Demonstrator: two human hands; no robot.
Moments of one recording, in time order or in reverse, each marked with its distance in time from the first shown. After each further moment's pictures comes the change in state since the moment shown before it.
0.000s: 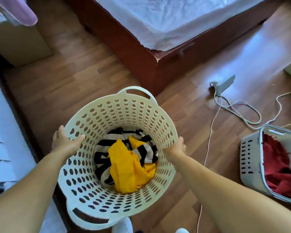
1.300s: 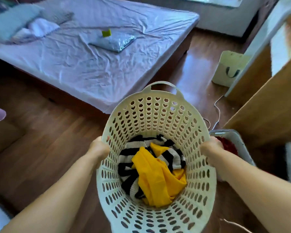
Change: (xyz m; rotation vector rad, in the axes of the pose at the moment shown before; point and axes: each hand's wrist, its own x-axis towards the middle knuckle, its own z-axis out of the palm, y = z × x) left_hand -0.169 0.309 -0.088 0.071 -0.349 0.348; right_hand -0.133 -0.053 -0.303 0.299 0.339 0.127
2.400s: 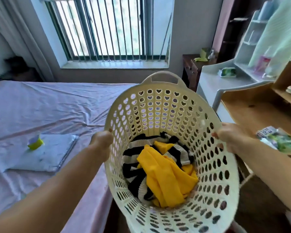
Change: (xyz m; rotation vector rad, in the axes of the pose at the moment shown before) left_hand 0.231 0.659 0.043 -0.408 -0.227 0.296; right_hand 0.321 -0.383 -0.300 0.569 0.341 -0.085
